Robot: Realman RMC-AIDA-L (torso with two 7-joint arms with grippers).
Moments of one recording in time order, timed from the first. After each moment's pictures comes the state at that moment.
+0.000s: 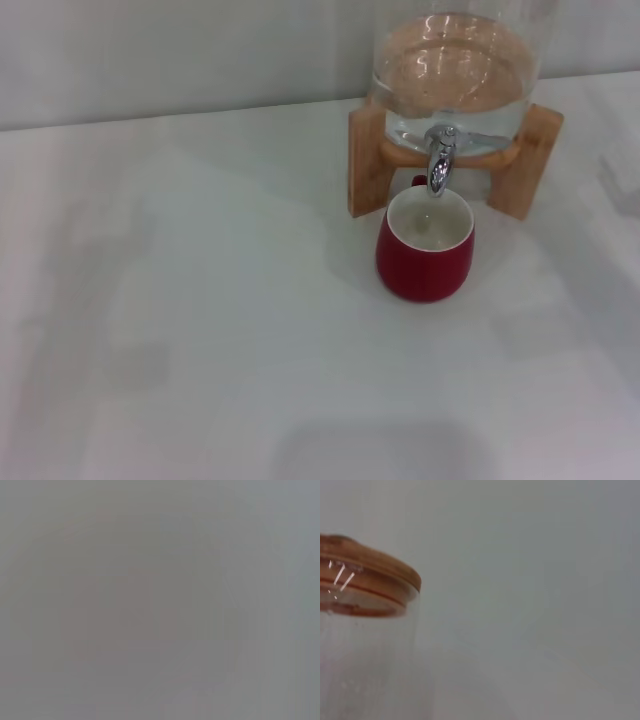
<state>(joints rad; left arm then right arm) -0.12 -2.09 -1.65 -0.72 -0.03 -0.99 2.82 0.32 2.01 2.13 0.17 -0.39 1.38 -2.87</state>
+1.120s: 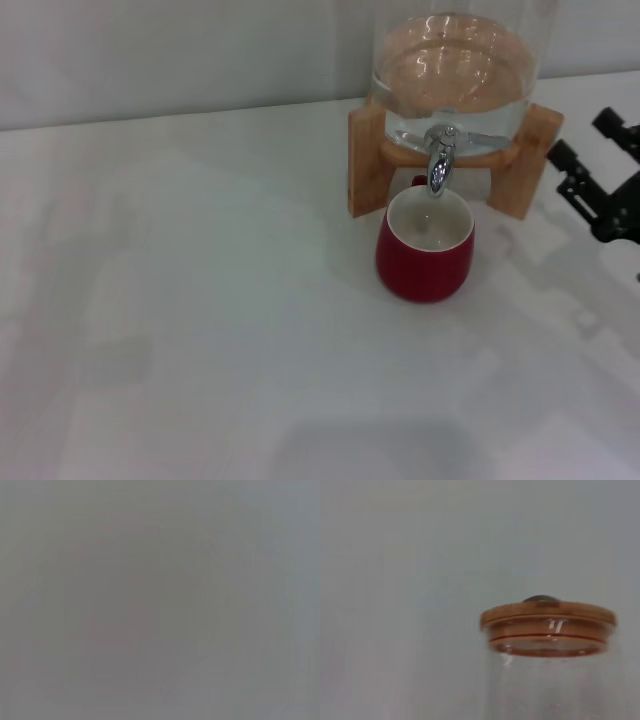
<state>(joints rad) -0.24 -2.08 -1.78 -0.53 0.04 -1.07 2.83 0.29 2.01 1.75 0.09 -0.40 1.68 -2.77</state>
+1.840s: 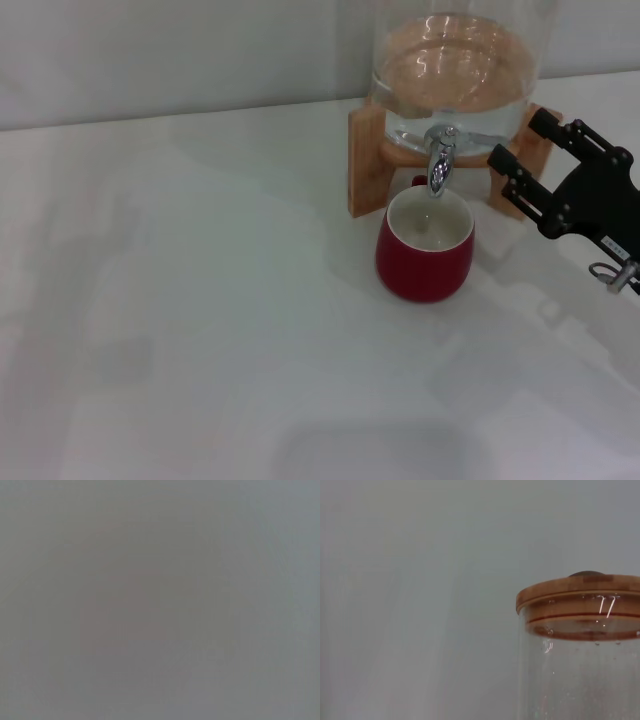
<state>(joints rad) -0.24 -2.08 -1.78 -0.53 0.04 -1.07 2.83 0.35 2.01 1.67 0.11 -0.40 1.60 -2.75</state>
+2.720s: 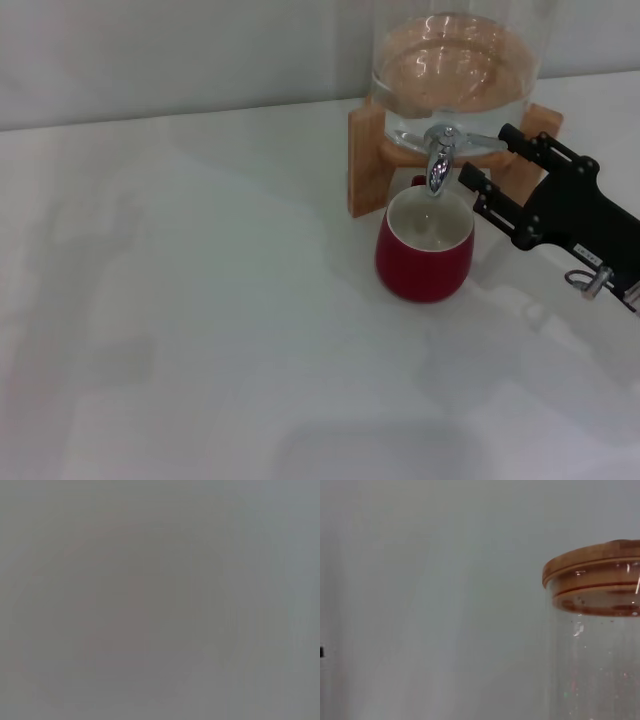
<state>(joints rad) -0.24 -2.08 -1.77 -0.53 0.04 -1.08 2.83 0.38 2.01 1.61 0.12 -0.41 1.54 -2.75</state>
